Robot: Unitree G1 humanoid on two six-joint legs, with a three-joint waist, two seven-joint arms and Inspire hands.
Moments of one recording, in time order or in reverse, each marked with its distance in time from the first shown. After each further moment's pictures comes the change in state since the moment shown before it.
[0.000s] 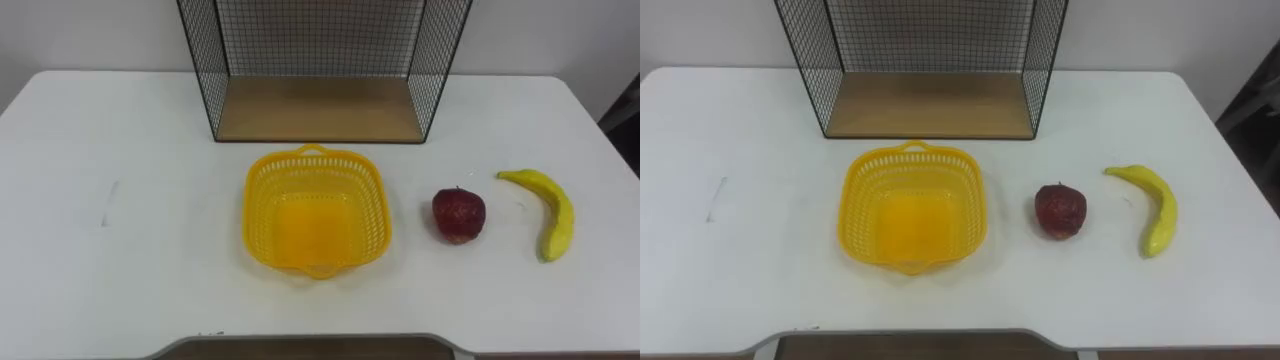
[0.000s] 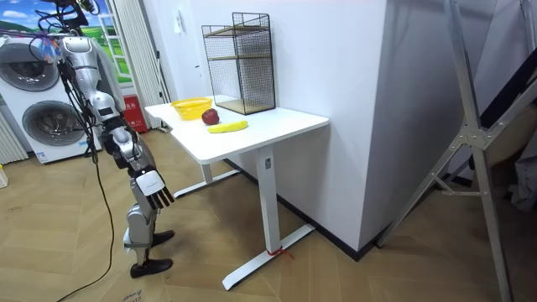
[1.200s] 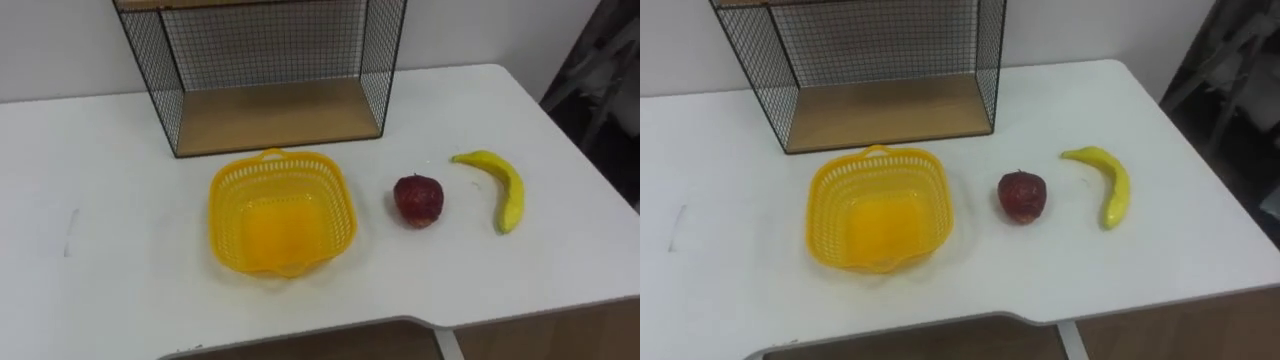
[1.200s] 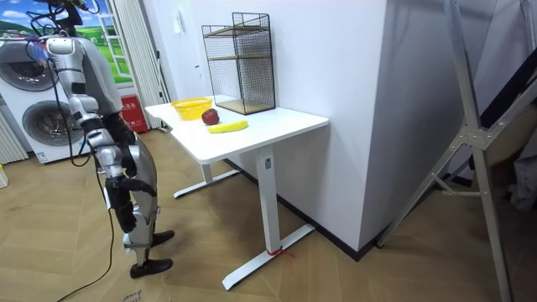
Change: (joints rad) left arm 0.067 0.004 0.250 -0.072 -0.148 -0.071 0.167; right arm 0.032 -0.006 -0.741 -0.237 1.059 -0.006 -0.474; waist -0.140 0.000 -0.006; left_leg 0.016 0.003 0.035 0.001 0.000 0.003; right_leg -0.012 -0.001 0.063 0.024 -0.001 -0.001
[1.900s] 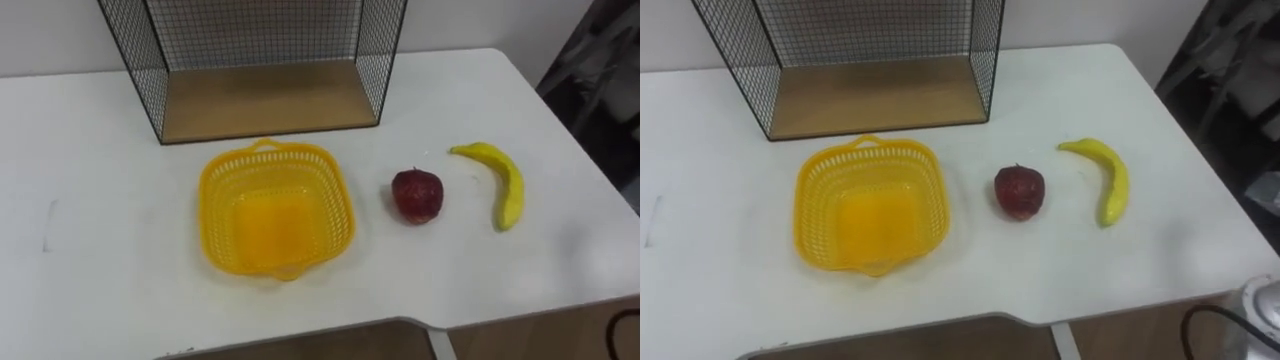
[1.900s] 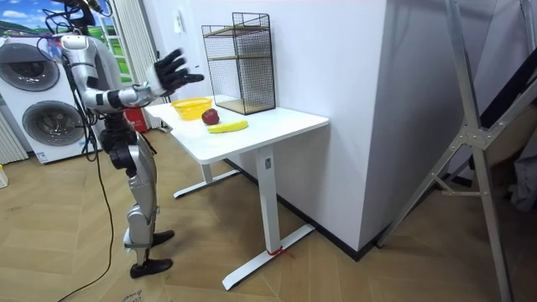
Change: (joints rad) left arm 0.013 0.035 -0.171 -0.063 -0.006 -0.044 0.030; right arm -0.078 -0.079 0.334 -1.083 -1.064 -0.127 -0.351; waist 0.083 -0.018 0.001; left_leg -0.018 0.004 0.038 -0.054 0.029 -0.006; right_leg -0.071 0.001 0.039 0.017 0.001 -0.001
